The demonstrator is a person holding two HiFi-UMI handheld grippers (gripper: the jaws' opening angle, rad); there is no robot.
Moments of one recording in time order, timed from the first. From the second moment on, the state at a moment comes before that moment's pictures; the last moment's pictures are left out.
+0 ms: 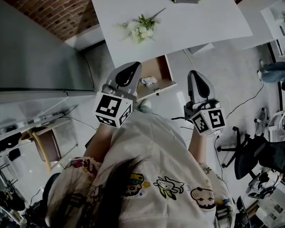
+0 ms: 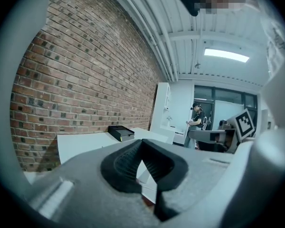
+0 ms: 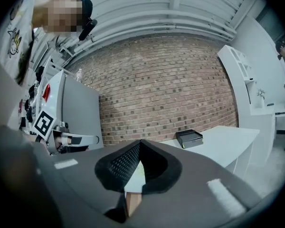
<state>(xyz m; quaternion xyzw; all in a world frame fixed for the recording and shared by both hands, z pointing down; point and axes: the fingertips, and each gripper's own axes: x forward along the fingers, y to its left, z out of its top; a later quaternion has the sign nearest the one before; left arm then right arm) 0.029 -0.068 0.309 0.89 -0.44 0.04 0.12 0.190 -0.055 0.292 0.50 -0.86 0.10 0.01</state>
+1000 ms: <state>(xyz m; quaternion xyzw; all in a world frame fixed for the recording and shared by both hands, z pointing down) 0.025 -0.071 0.316 0.89 -0.44 0.04 0.13 0.187 -0.060 0.300 0.51 -0.86 0.11 0.01</state>
